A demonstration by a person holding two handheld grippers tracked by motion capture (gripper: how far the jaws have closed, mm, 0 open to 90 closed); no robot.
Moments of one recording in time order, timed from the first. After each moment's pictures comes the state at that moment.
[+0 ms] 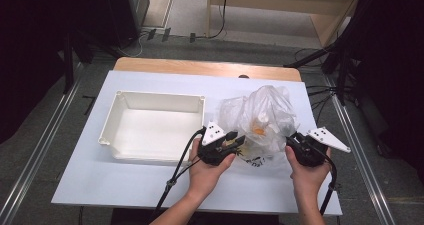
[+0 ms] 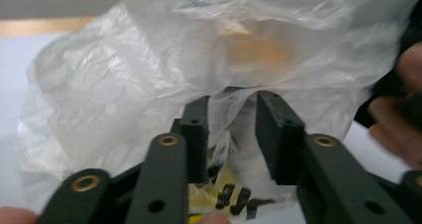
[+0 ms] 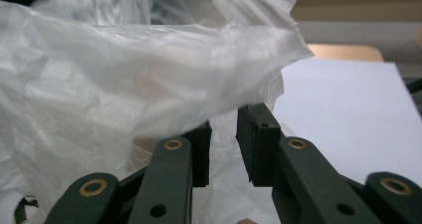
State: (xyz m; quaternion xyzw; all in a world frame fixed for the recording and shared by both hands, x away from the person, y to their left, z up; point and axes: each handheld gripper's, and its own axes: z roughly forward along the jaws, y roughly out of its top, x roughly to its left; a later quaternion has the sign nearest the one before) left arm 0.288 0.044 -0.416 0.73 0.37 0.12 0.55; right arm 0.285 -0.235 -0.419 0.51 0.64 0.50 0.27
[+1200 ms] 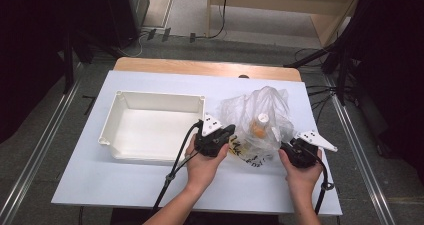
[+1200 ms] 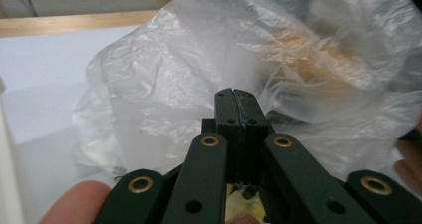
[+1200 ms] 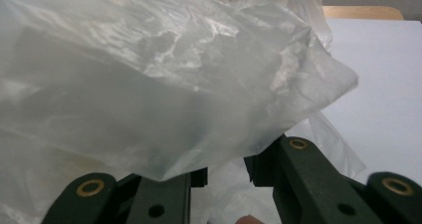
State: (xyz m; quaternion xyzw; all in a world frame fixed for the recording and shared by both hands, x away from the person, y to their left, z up) left arm 0.304 0.050 -0.413 0.73 0.41 0.15 0.52; right arm 0.295 -0.230 -0.450 0.52 0.66 0.48 0.25
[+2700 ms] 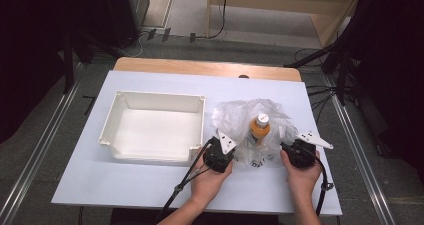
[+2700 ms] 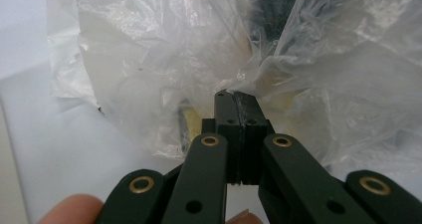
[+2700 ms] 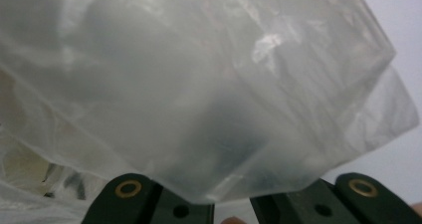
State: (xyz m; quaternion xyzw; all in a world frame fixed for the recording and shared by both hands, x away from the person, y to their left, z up) left arm 0.285 0.021 -0.462 0.80 0.40 0.21 0.39; right arm 0.303 -0.237 -0.470 0.55 0.67 0.44 0.22
